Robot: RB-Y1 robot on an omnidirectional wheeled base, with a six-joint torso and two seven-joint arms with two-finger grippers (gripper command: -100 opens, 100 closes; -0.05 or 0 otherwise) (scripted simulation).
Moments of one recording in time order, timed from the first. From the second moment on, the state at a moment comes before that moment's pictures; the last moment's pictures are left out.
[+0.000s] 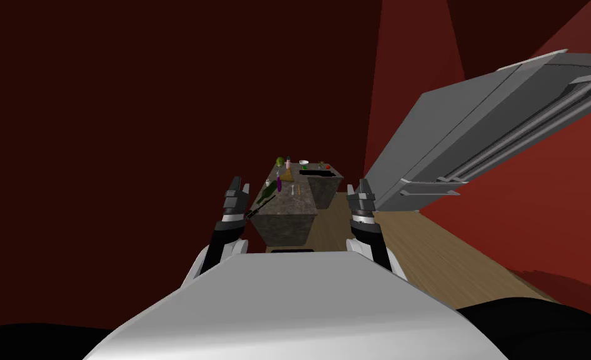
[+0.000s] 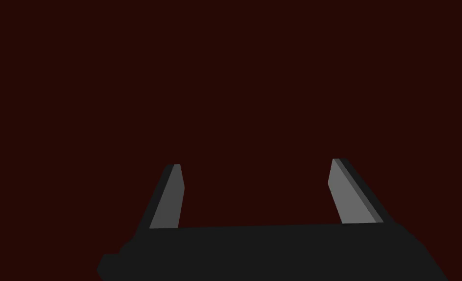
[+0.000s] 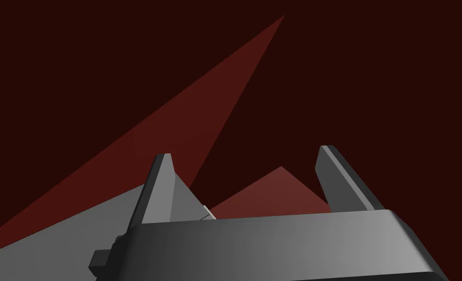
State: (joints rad) left arm 0.54 0.03 -0.07 -2.33 -0.12 -0.35 0.03; right arm 0.55 -0.03 -0.06 -2.33 0.09 -0.43 -0.13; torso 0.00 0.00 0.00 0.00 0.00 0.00
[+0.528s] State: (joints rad) left arm 0.54 0.13 -0.02 -2.31 -0.08 -0.24 0.06; right arm 0.55 -0.03 -0.06 -2.33 0.09 -0.43 -0.13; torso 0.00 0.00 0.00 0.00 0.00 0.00
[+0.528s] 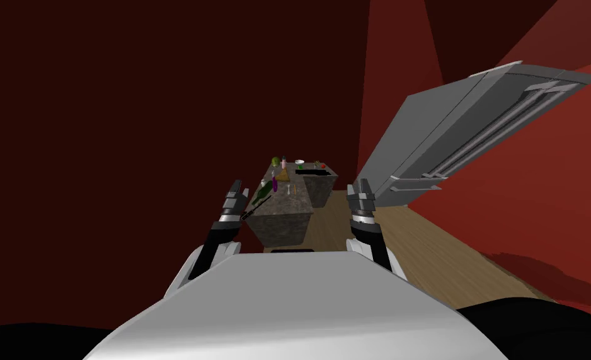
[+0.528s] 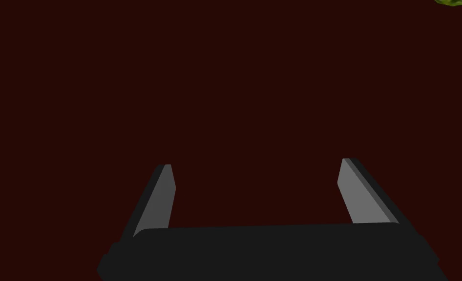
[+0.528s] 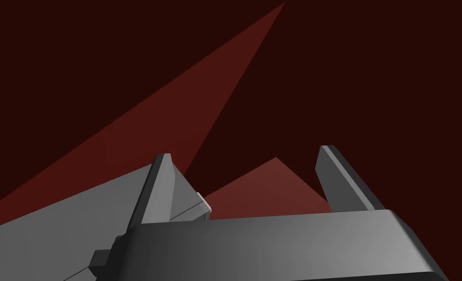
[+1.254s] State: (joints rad) left arm 0.56 0.22 0.09 -2.27 0.01 -0.03 0.14; right arm 0.55 -0.03 -0.06 -2.33 0.09 -0.43 -0.13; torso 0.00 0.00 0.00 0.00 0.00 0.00
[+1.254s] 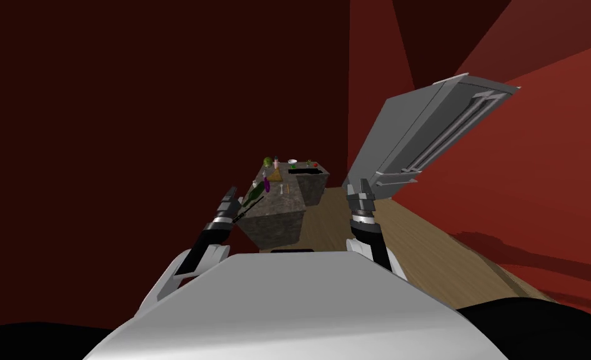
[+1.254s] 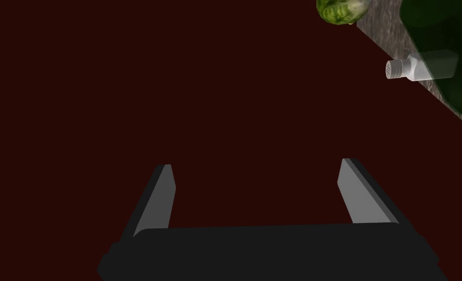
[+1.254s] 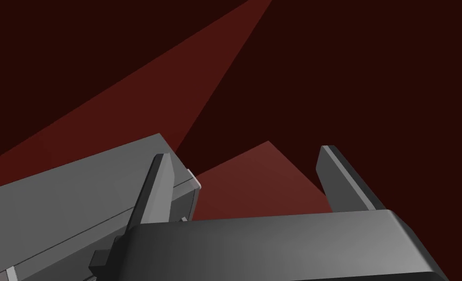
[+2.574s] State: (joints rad) left arm 0.58 0.32 0.30 -2.18 0.17 0.39 0.28; right arm 0.55 -0.03 -0.06 -2.33 0.09 -0.43 -0.13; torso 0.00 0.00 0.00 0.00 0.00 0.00
